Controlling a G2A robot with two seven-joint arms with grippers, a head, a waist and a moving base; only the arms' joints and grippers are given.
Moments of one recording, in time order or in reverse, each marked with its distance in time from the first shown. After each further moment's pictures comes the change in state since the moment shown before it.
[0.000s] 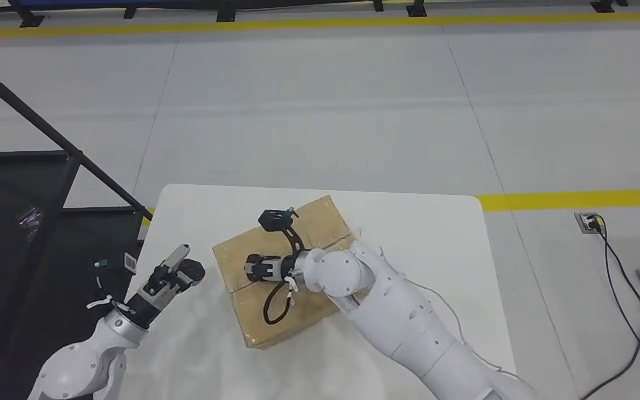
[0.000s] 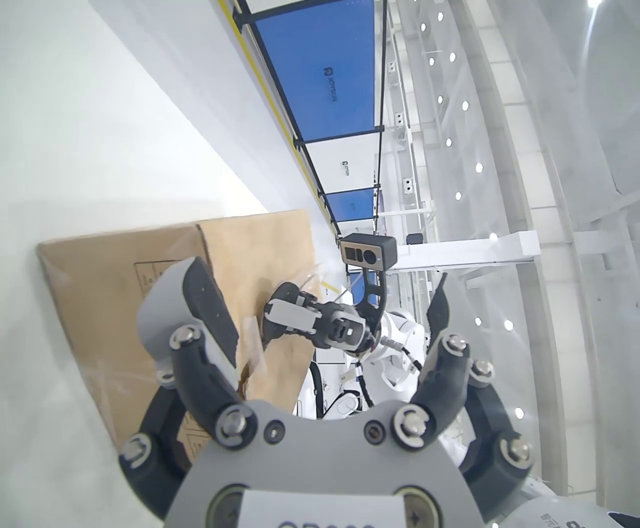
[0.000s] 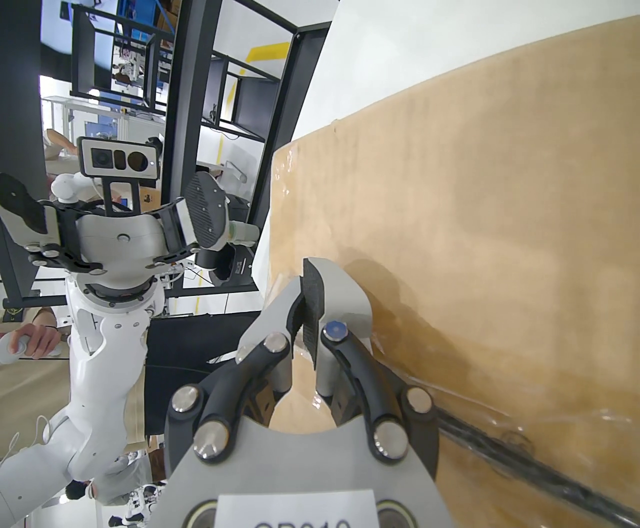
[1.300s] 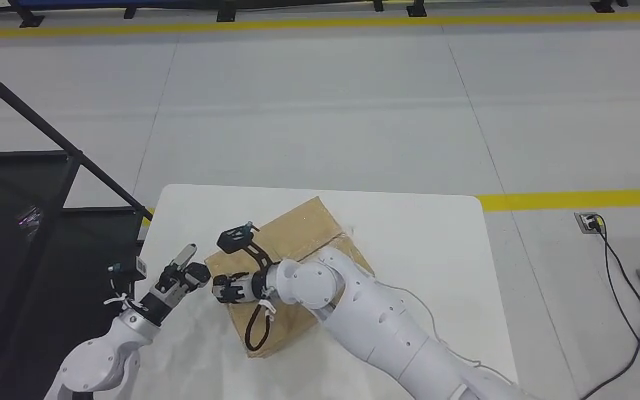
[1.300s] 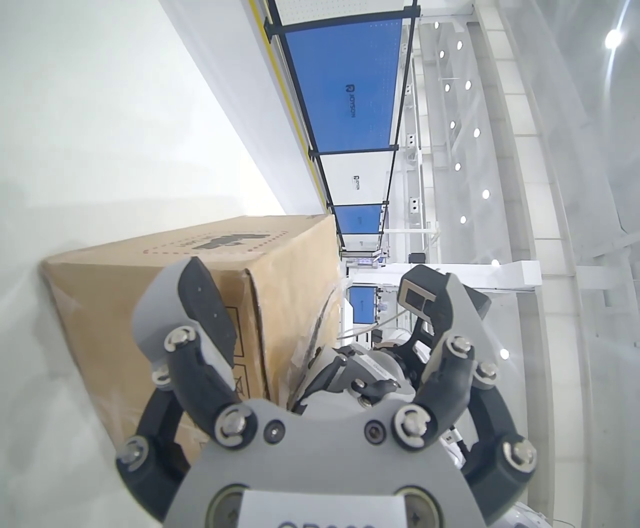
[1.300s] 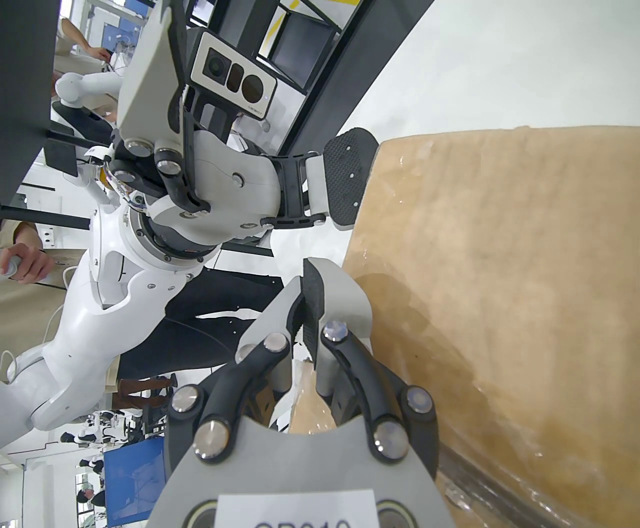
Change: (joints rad) left arm -0.054 -0.014 0.070 0.088 0.002 0.020 0.051; right arm 0.036 -0.096 -0.068 0.103 -0.051 -0.198 0.035
